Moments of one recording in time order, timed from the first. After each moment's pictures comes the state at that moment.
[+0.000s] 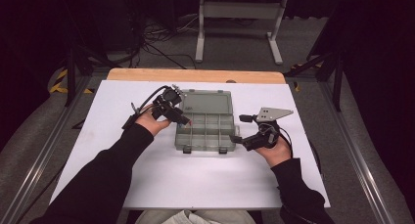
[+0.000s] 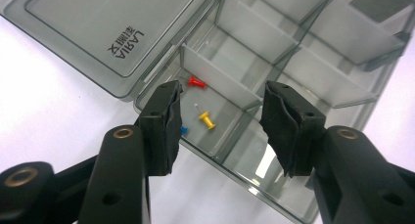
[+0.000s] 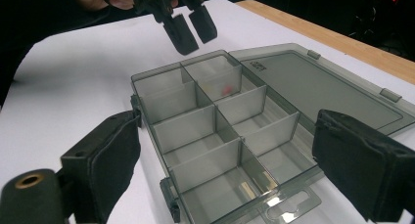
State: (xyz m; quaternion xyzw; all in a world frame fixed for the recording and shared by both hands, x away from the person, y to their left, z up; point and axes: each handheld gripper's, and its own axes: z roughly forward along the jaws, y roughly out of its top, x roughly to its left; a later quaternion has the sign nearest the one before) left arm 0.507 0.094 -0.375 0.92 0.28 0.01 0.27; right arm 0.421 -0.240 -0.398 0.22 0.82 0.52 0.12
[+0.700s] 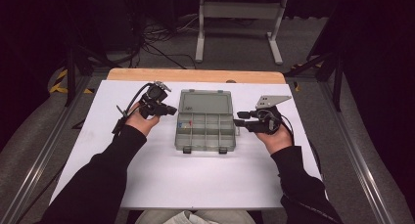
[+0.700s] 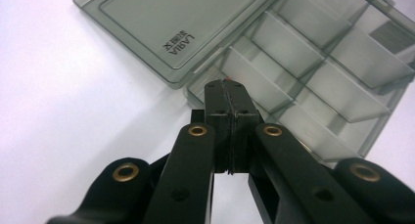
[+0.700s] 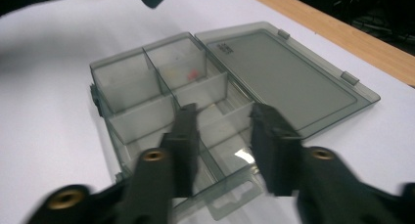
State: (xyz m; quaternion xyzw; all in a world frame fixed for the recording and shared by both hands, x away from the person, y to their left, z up) left arm 0.506 0.129 -0.371 0.88 0.34 0.04 0.32; right arm 0.451 -0.245 -0.378 0.24 0.85 0.46 0.12
